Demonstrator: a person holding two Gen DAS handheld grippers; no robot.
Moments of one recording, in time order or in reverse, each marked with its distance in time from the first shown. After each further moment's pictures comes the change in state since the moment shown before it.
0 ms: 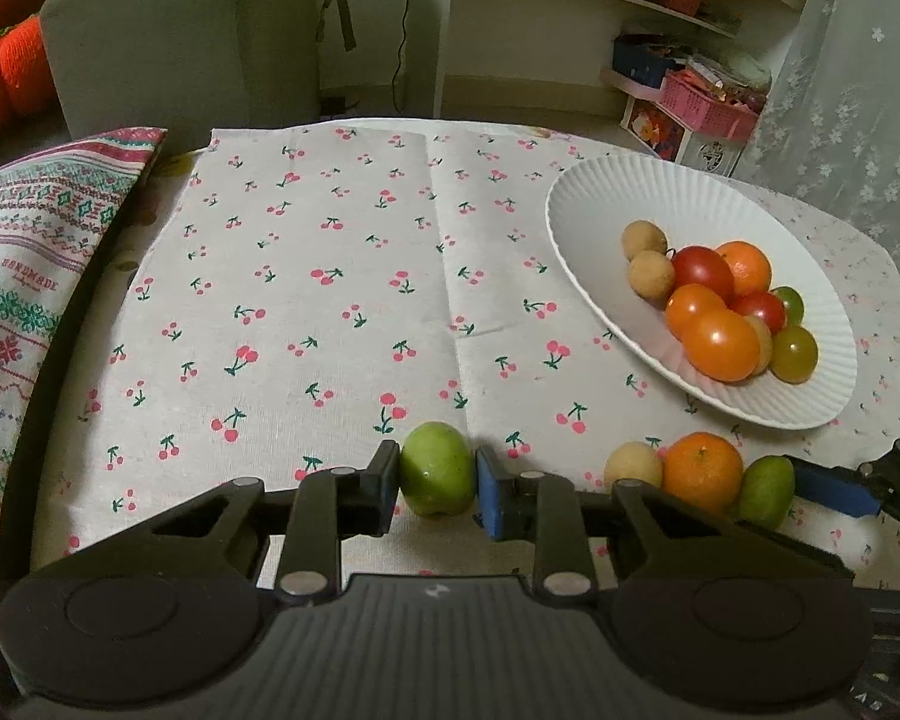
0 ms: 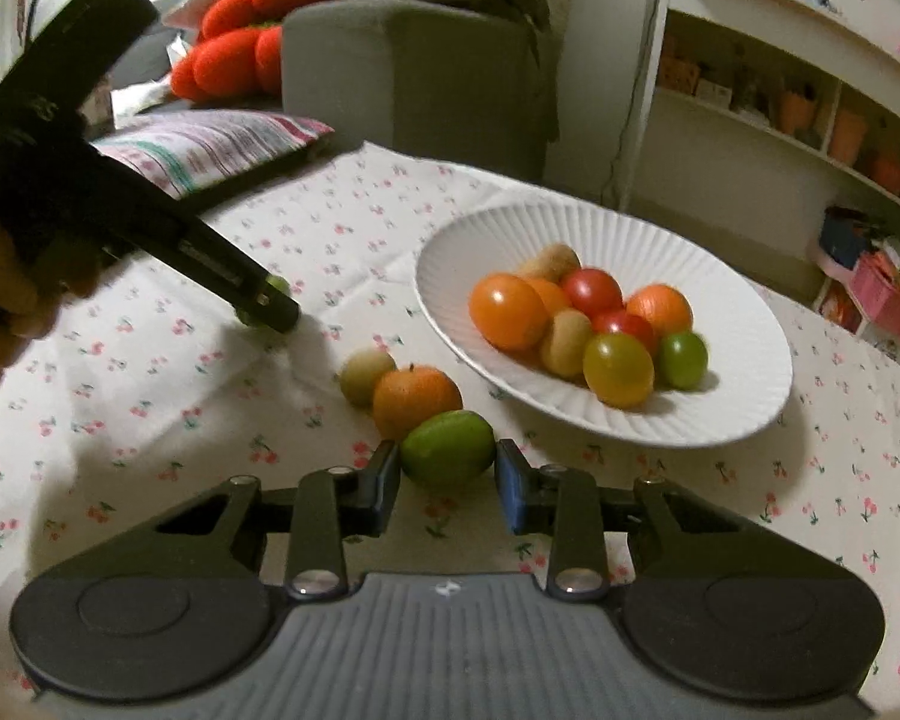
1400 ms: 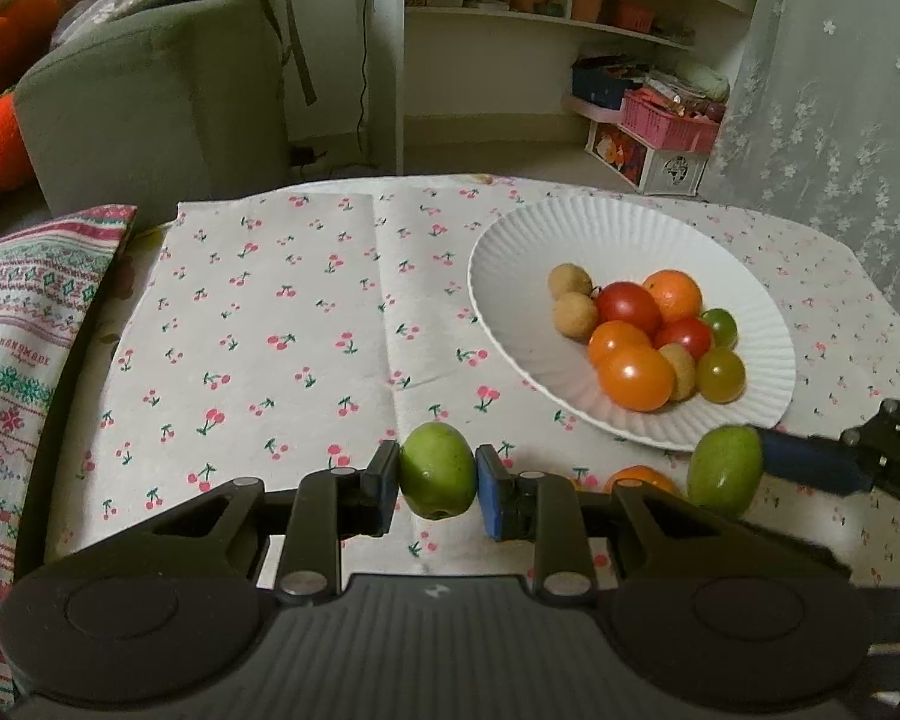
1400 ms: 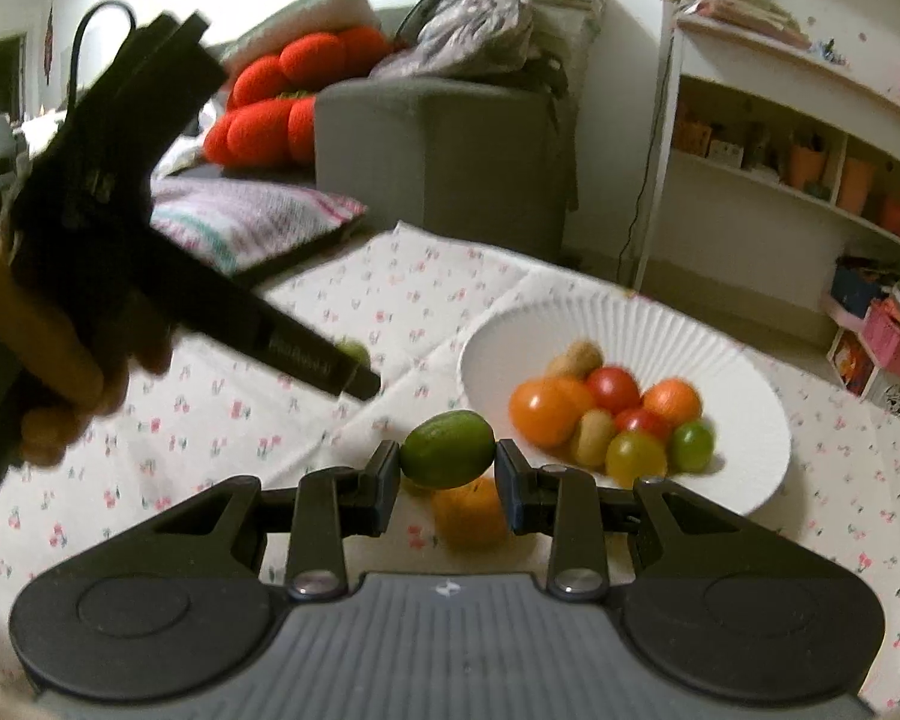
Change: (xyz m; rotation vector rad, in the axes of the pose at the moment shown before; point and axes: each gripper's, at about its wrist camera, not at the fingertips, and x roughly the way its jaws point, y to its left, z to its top) left arm -0.021 -0.028 0.009 0.080 -0.082 -0.012; right arm -0.032 0.006 0.020 0.017 -0.134 0.039
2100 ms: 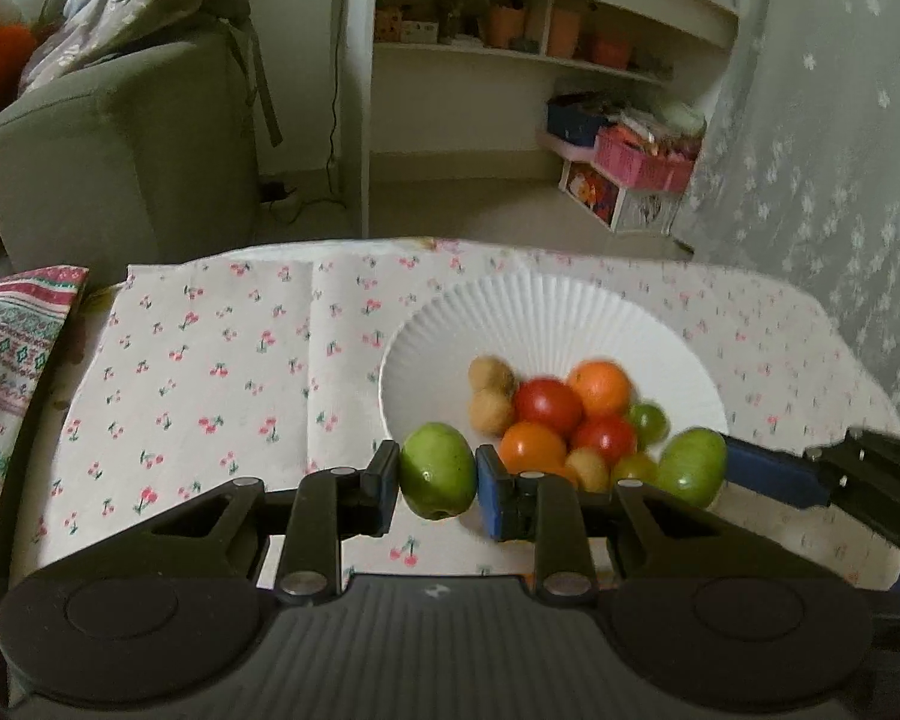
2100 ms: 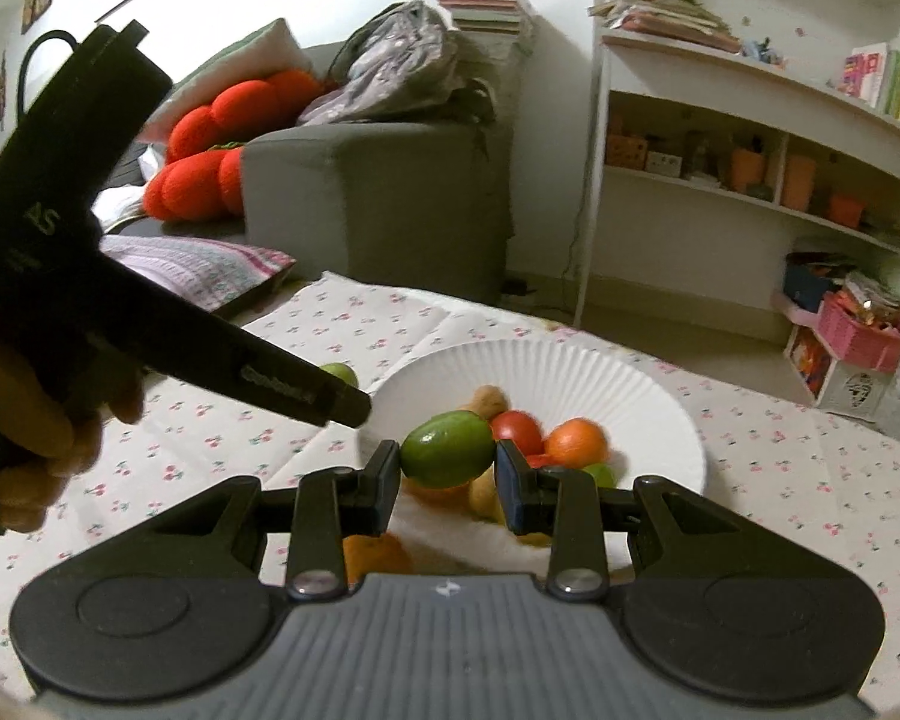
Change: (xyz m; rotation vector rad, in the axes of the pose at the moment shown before) left arm 0.001 -0.030 0.040 -0.030 -0.062 -0.053; right arm -0.002 -0.041 0.013 0.072 -0.048 -0.096
